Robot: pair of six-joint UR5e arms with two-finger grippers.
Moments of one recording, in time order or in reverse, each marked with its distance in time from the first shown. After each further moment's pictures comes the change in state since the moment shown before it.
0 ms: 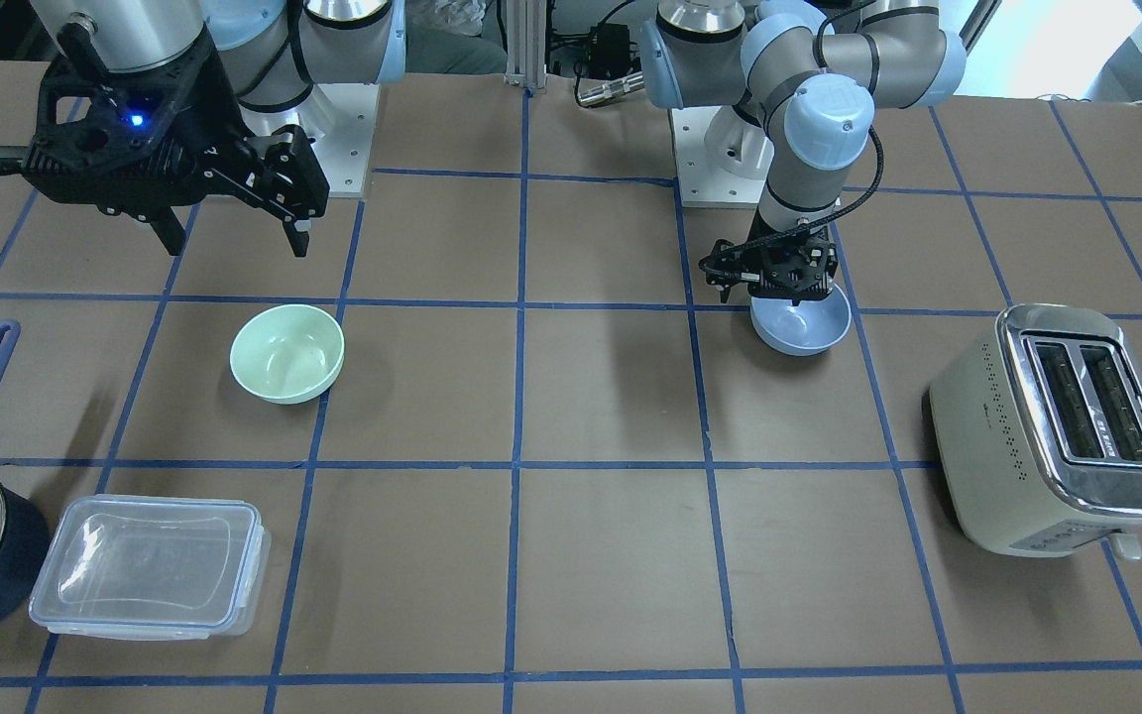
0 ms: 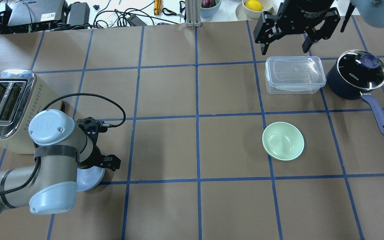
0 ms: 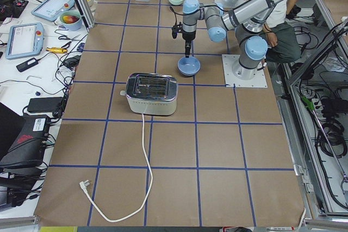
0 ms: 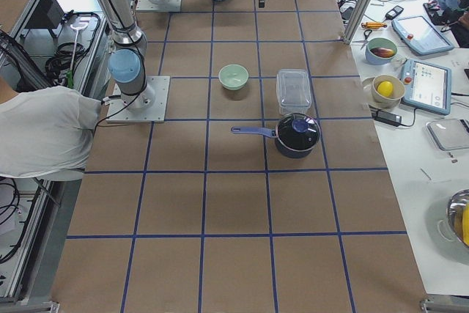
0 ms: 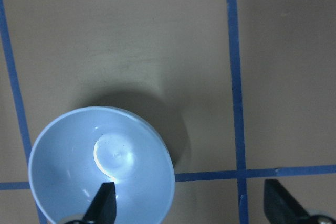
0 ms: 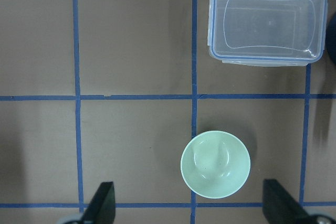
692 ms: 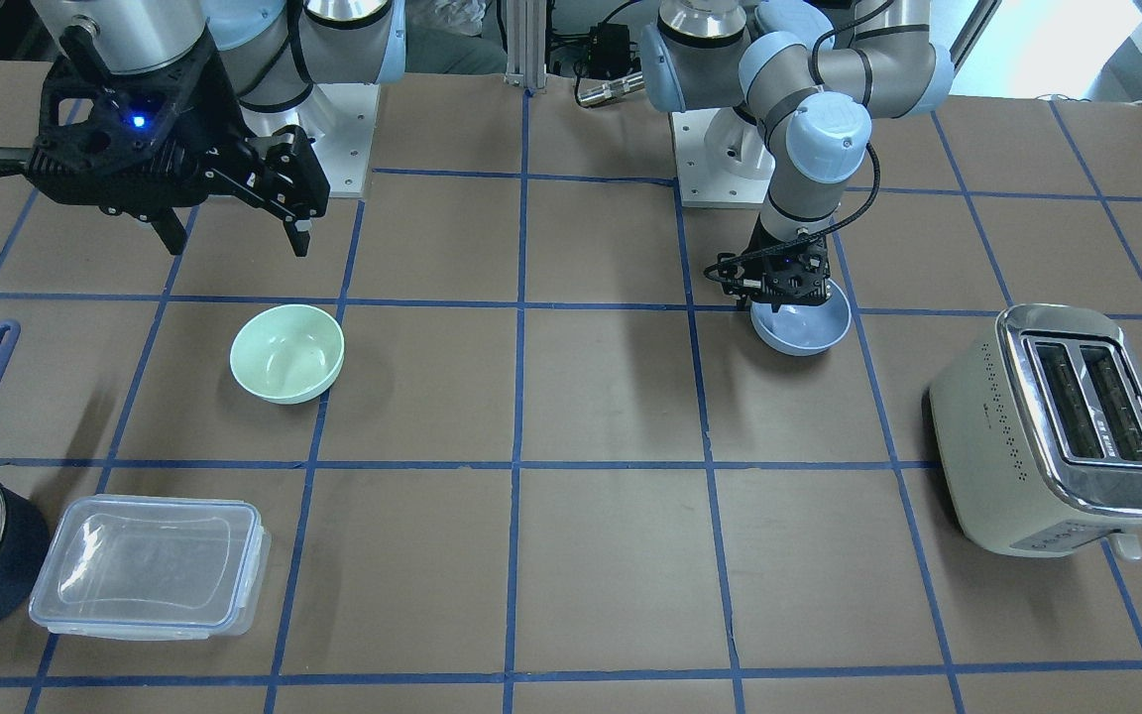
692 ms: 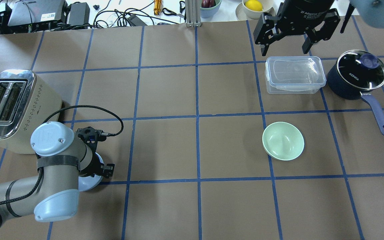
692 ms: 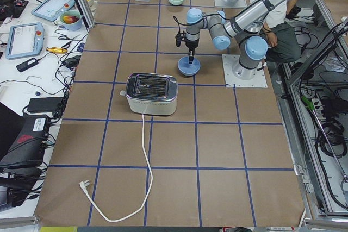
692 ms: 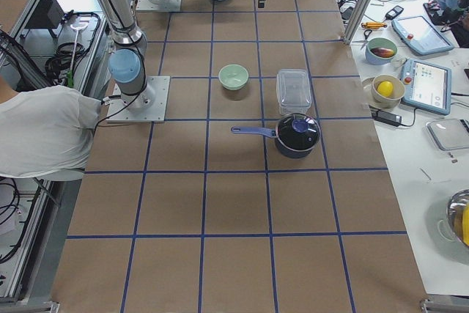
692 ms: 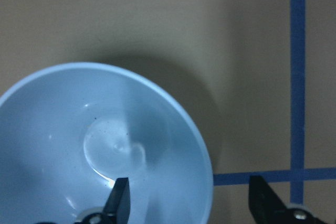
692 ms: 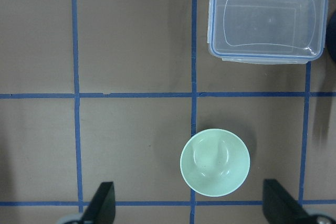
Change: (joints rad) left arm 0.024 -0.025 -0.051 0.079 -0.004 0.017; right arm 0.000 0.000 0.001 0.004 -0.002 0.001
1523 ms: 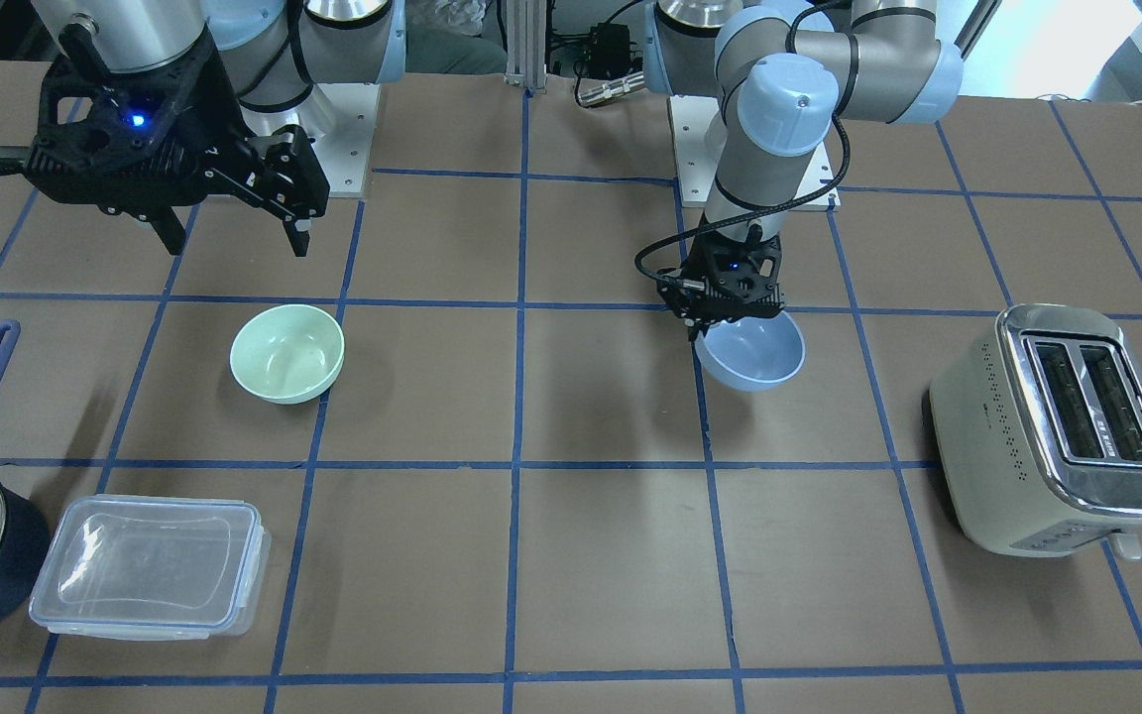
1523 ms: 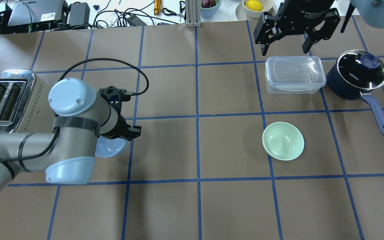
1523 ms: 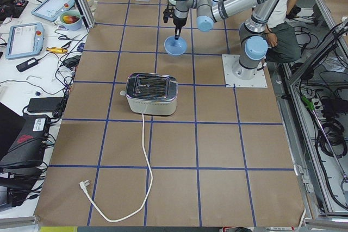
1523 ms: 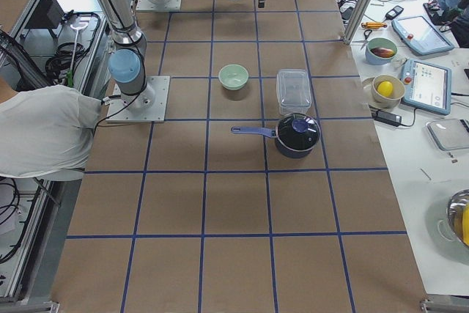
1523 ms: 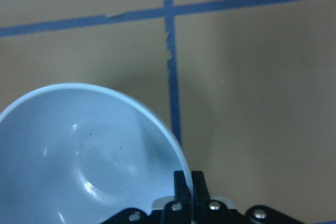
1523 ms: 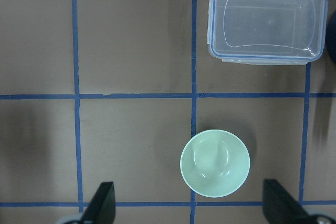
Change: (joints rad) left arm -0.274 -0.115 0.377 -0.134 -0.132 -0.293; right arm 0.000 0.000 0.000 -0.003 0.000 0.000
